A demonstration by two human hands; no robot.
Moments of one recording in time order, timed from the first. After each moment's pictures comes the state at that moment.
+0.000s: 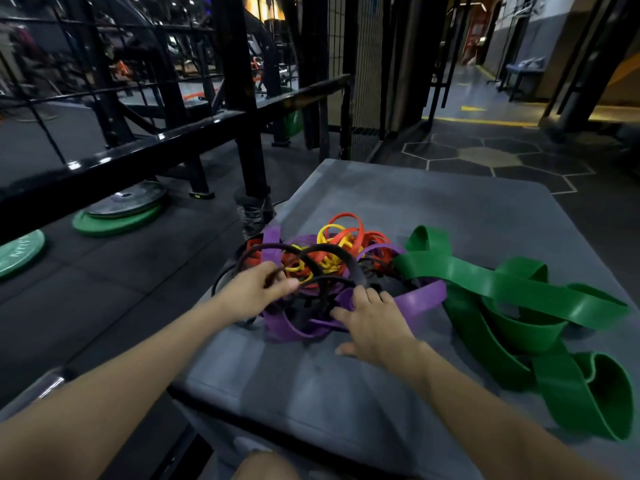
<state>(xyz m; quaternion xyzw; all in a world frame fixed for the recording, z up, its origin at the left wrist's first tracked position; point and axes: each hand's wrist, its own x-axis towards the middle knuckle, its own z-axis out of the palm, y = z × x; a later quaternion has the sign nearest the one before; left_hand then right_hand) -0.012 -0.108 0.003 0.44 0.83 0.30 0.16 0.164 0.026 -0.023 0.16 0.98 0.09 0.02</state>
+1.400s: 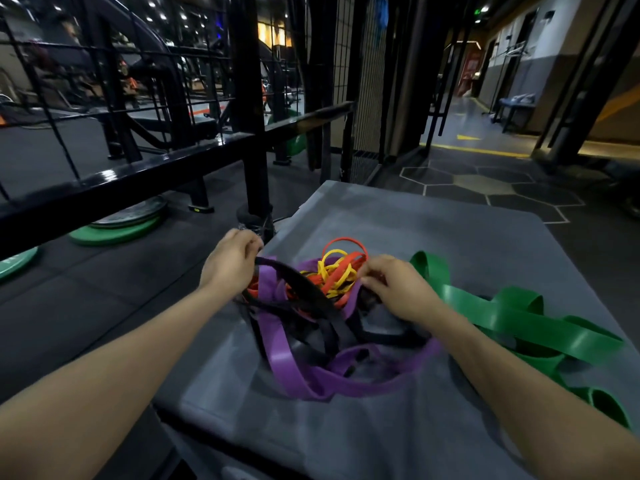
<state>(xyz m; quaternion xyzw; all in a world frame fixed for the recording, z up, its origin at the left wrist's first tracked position) -0.055 -0.090 0.034 0.35 0.87 0.35 -0.09 0.152 0.084 0.045 0.14 0.95 -0.21 -0.20</state>
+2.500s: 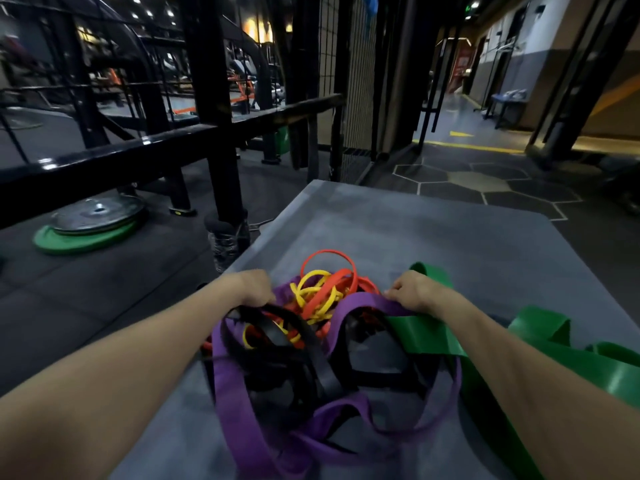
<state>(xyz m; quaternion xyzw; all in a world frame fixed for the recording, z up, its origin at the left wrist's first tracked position) -0.080 0.011 0.009 0.33 0.91 0.04 0.24 0.112 0.192 0.015 0.38 0.90 -0.20 0.07</state>
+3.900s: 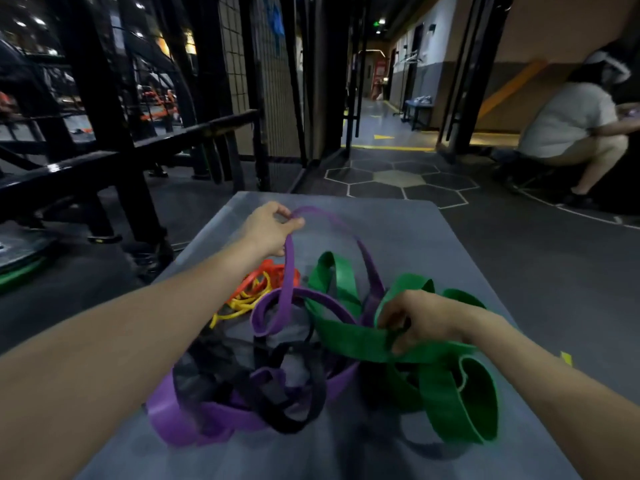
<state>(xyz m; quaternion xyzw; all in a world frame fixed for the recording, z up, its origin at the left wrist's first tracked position) 0.055 0.106 0.090 0.39 0.75 0.51 0.17 0.308 0.177 0.055 0.28 0.94 -0.19 0.10</state>
